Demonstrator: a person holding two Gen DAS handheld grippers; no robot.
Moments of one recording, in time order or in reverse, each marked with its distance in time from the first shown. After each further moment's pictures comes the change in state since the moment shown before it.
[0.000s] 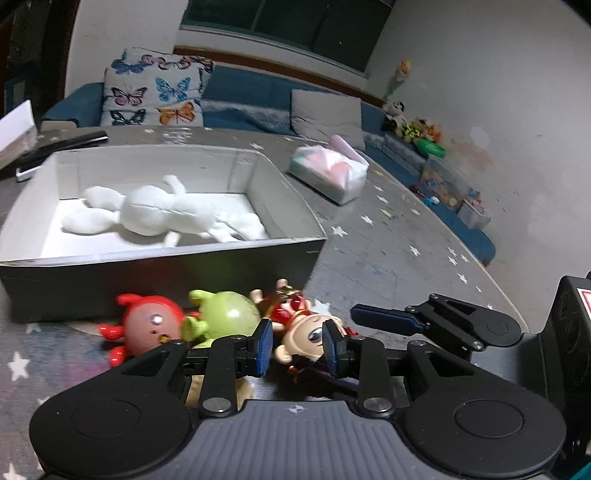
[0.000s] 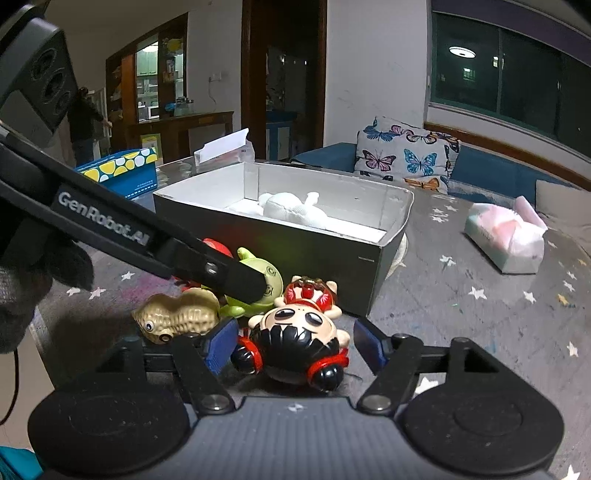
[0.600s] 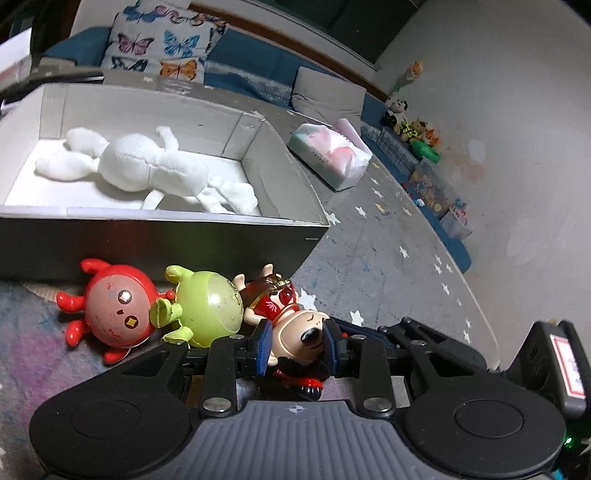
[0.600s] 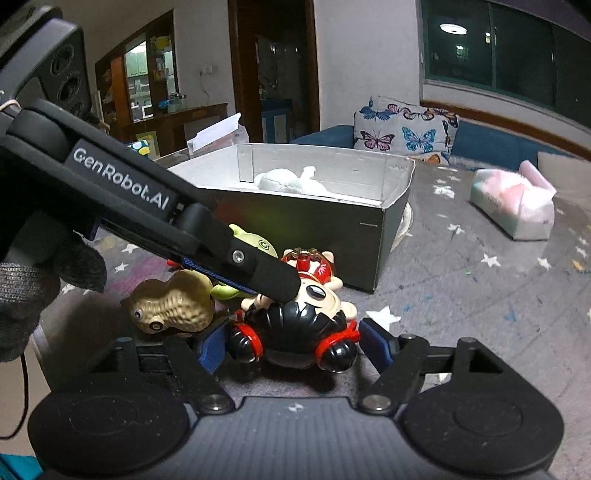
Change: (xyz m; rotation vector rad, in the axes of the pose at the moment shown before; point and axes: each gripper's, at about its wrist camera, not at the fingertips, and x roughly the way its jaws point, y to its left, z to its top) left arm 0.023 0.021 0.004 -0.176 0.078 -0.110; right arm 0.022 -0.008 -0.013 0.072 0.041 0.027
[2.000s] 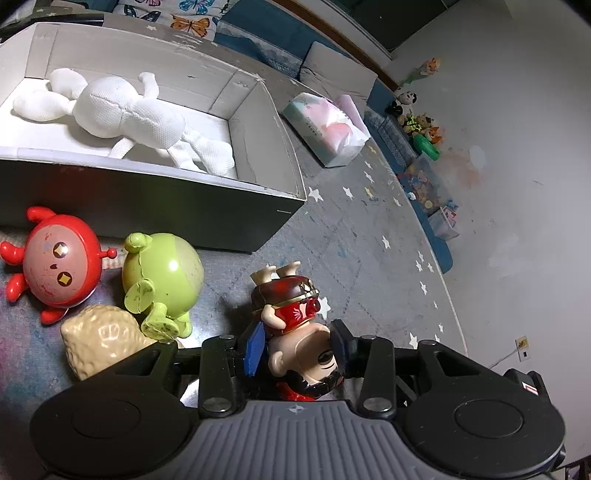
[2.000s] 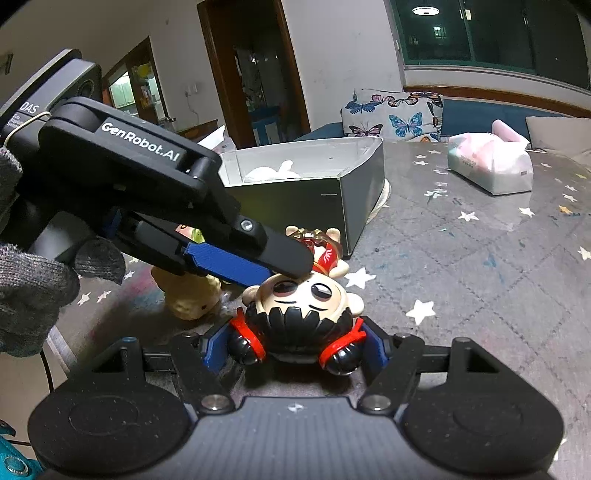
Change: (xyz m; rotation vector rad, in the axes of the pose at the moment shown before) left arm 0.022 -0.015 0.000 -0.141 0.092 -0.060; right arm -0.024 -0.029 -0.029 0.141 -0.028 0.048
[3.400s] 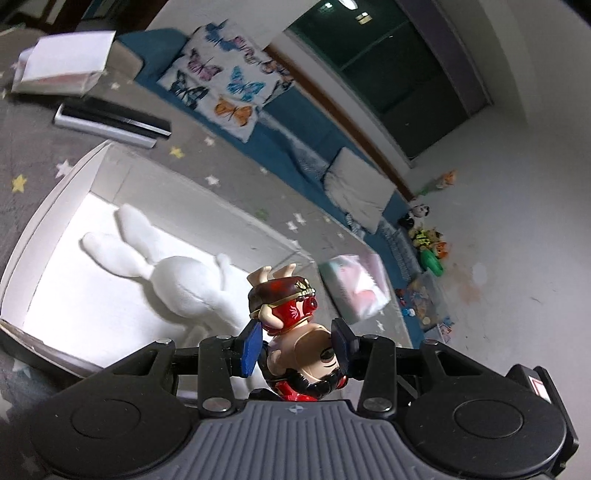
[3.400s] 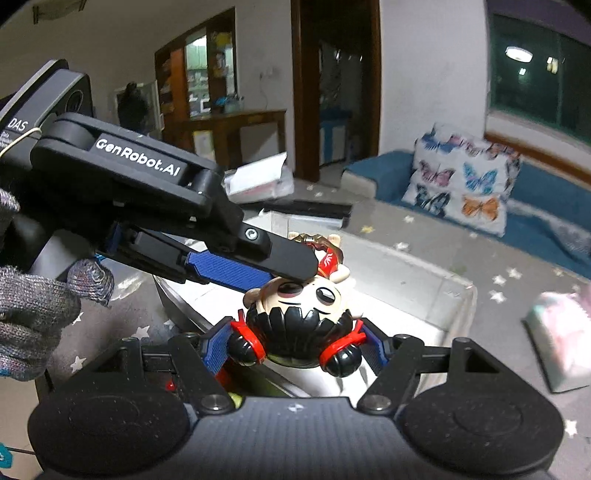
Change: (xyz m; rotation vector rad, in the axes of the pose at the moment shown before) left arm -0.070 0.064 0.098 -0.180 -0.301 -0.020; right arm 0.085 0.042 0.158 -0.279 0.060 0.127
